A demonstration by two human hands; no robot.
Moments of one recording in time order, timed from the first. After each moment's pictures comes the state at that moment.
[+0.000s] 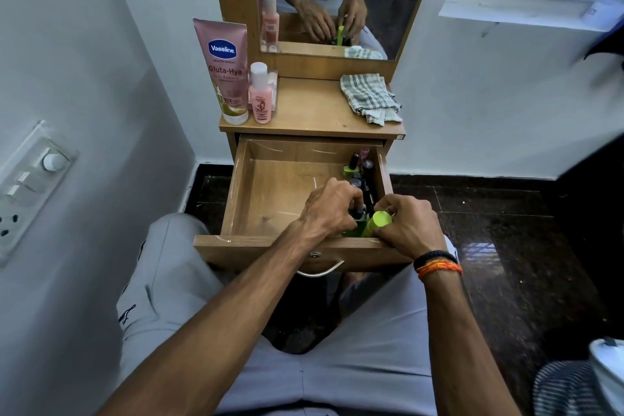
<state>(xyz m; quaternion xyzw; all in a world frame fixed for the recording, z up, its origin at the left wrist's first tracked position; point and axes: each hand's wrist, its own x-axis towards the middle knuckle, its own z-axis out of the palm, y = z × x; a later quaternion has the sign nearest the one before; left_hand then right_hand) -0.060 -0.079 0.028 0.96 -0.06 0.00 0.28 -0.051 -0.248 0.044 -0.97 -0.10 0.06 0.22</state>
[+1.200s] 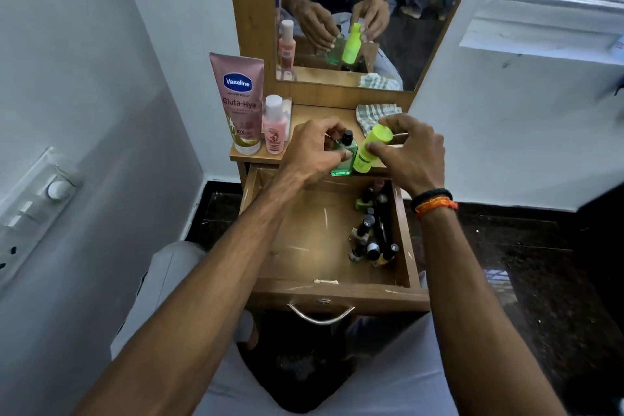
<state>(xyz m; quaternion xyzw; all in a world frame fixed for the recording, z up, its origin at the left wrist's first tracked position) 0.025 0.007 0.102 0.87 0.02 0.16 0.47 0.063 -0.167 0.121 -0.90 -0.16 -0.15 0.38</state>
